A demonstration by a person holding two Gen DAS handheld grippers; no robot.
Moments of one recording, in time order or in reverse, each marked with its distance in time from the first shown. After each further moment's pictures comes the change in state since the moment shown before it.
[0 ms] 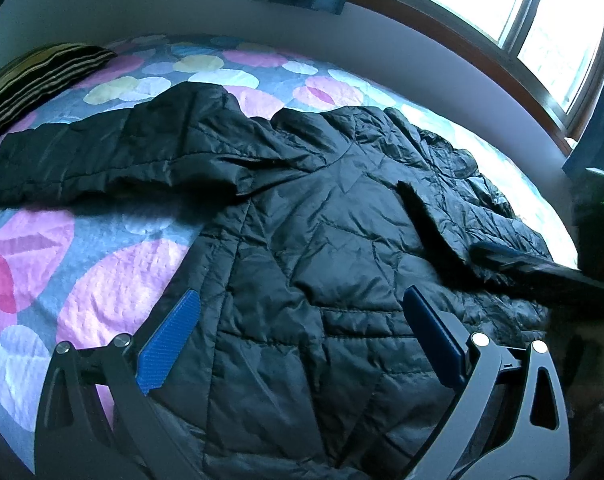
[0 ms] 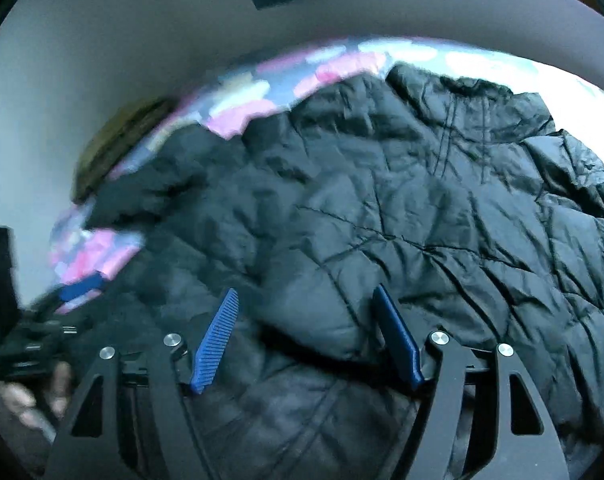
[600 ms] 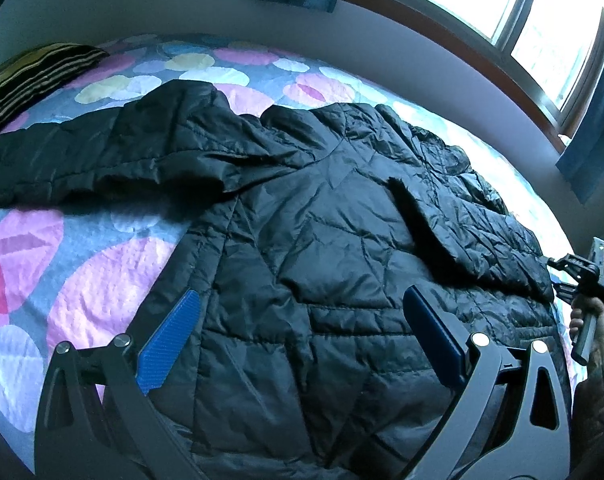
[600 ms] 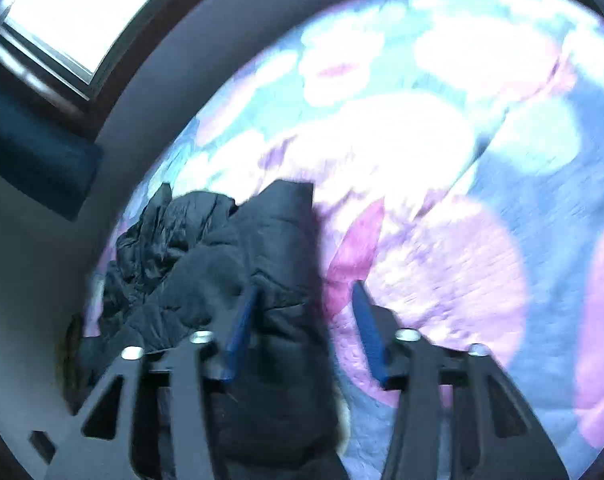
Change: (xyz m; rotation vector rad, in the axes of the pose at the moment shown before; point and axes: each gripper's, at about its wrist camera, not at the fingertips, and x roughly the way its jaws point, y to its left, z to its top) left arm 0.004 -0.004 -0.001 0.009 0.011 -0.024; right arm -0.105 -0.282 -0.068 0.718 -0.188 -0.183
